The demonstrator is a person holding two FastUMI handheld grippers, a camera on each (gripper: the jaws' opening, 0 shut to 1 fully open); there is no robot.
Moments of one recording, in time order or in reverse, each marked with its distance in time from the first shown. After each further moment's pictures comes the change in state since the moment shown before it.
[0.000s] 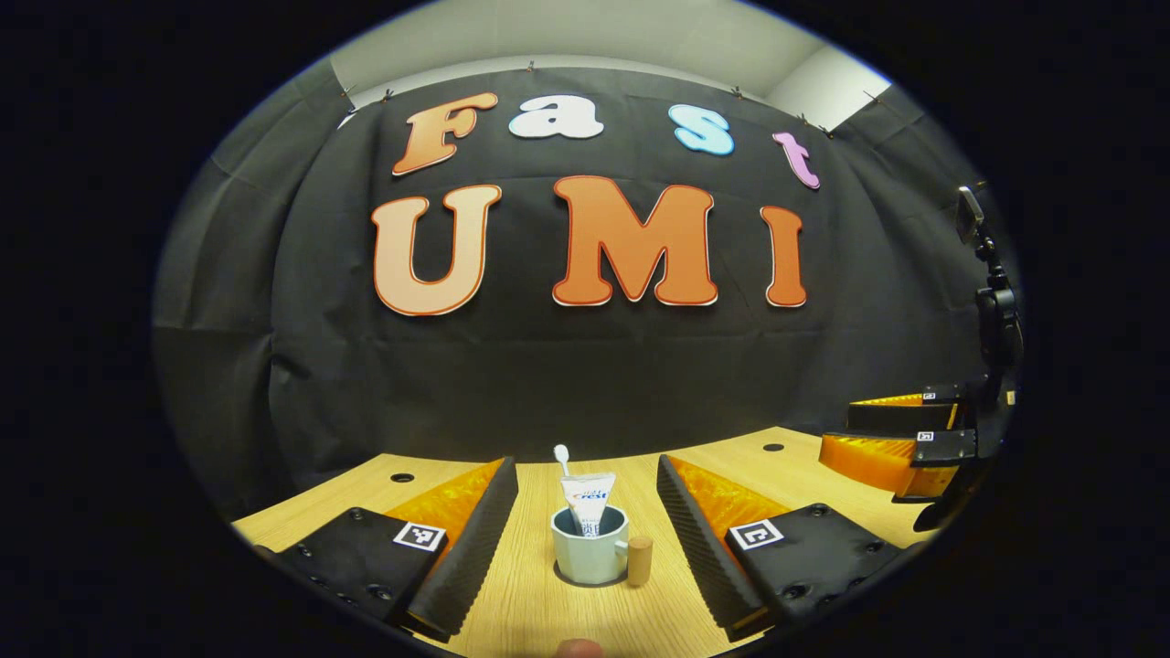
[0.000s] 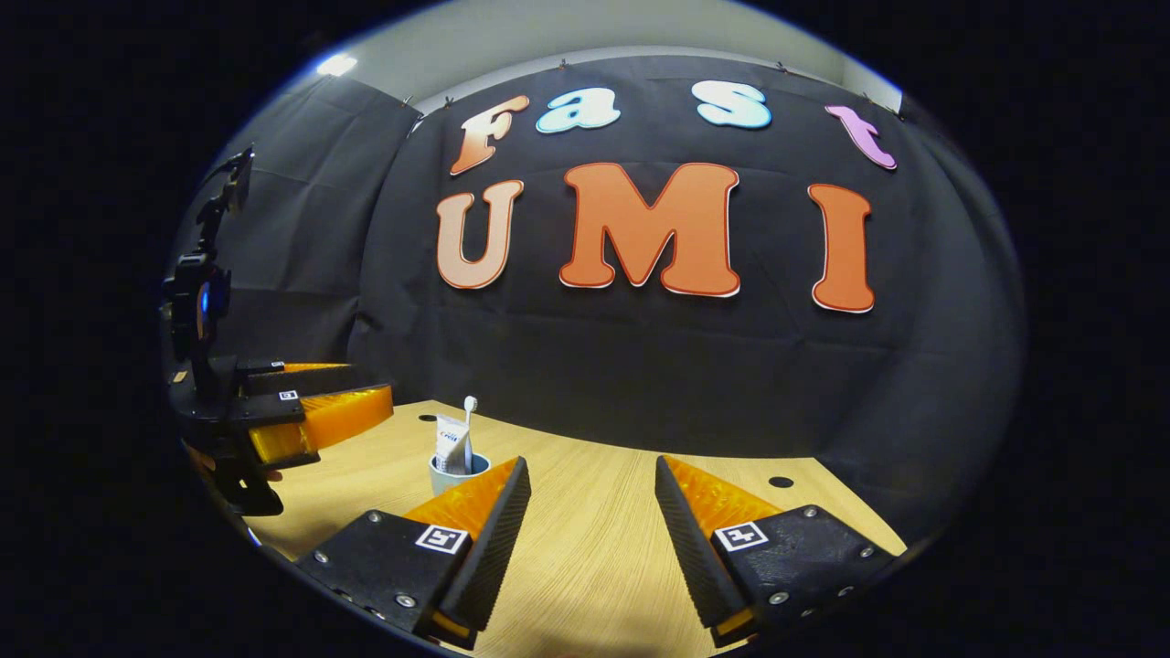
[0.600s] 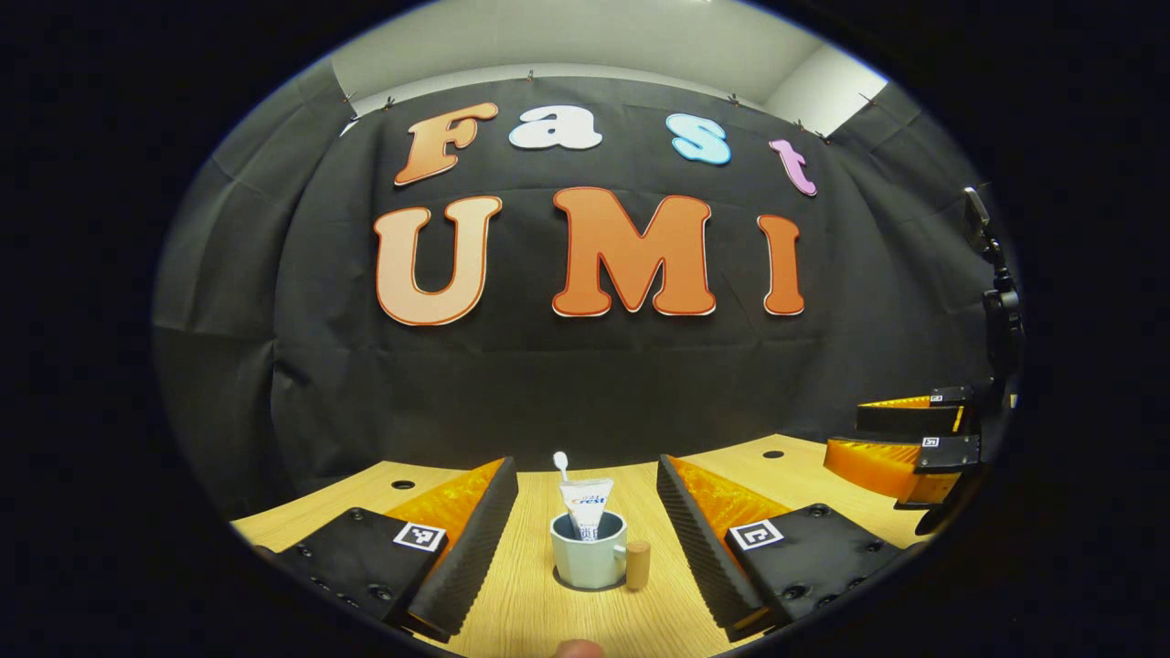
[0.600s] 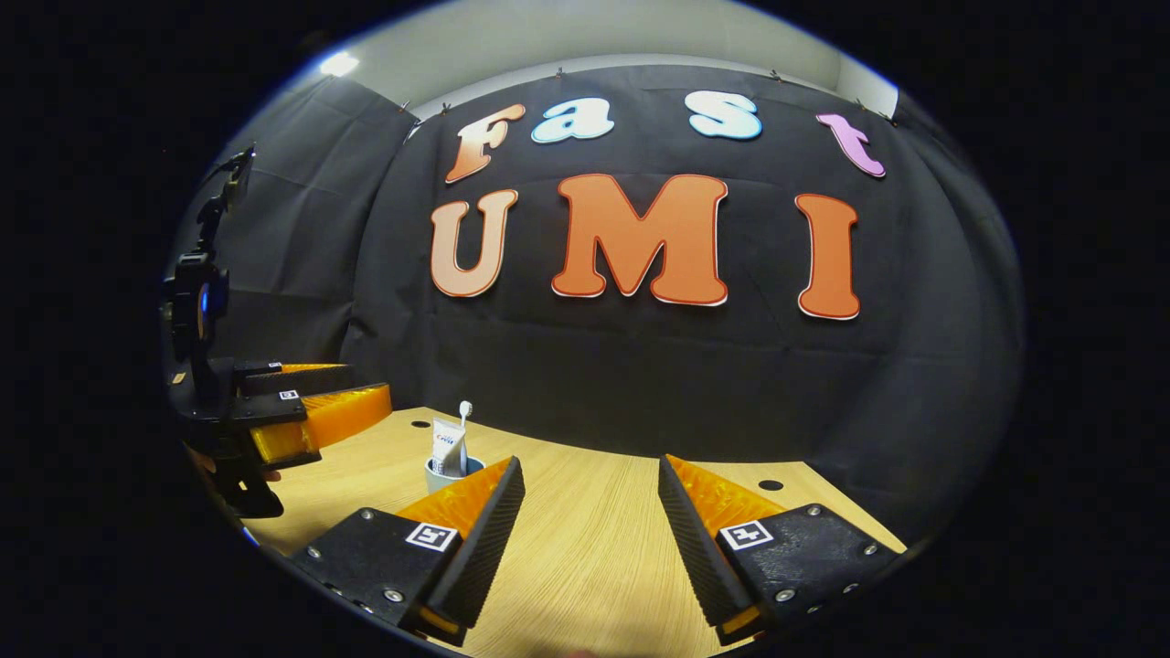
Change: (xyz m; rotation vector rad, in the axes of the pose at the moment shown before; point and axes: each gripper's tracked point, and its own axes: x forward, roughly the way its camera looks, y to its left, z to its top) left arm -0.004 -0.002 0.004 0.003 -0.033 0.002; right arm -0.006 -0.004 0.004 0.005 -0.046 -0.039
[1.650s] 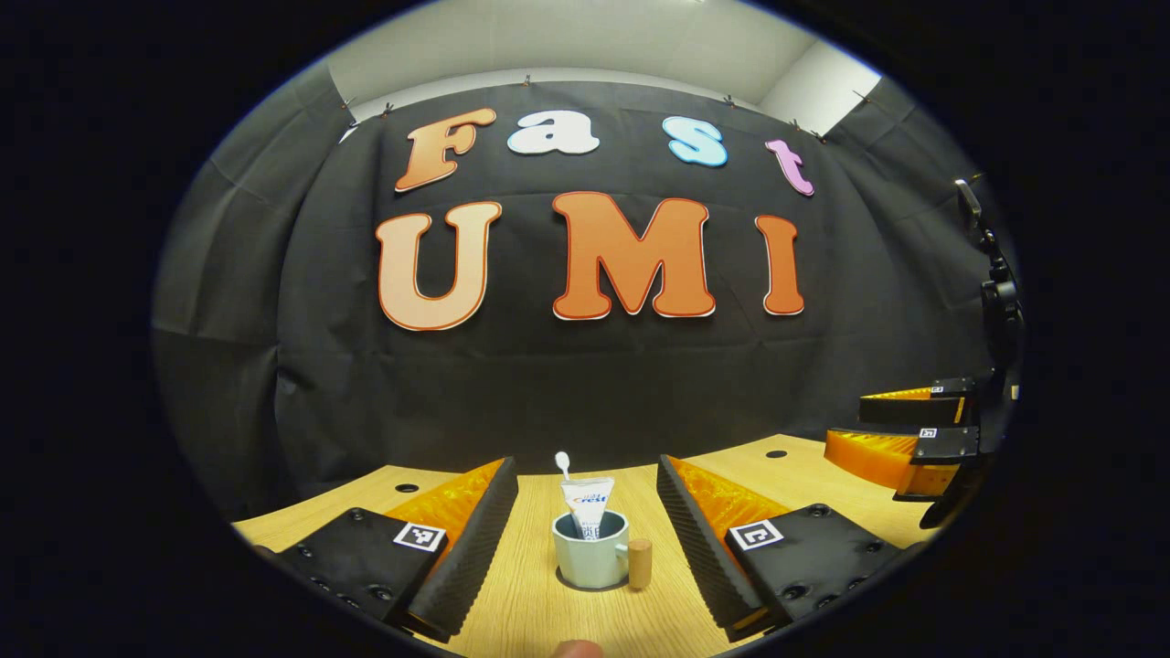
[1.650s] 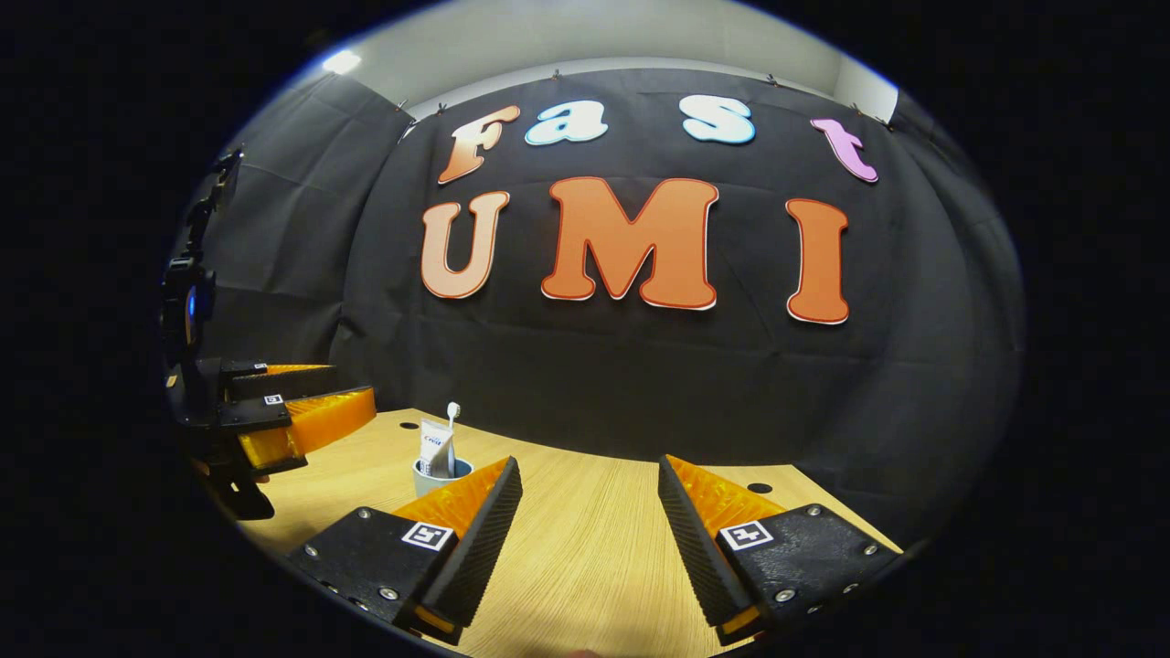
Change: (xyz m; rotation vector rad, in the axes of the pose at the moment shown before) left arm -0.004 -0.001 -0.002 0.013 -0.013 0.011; right arm 0.018 0.136 0.003 -0.006 -0.010 -0.033
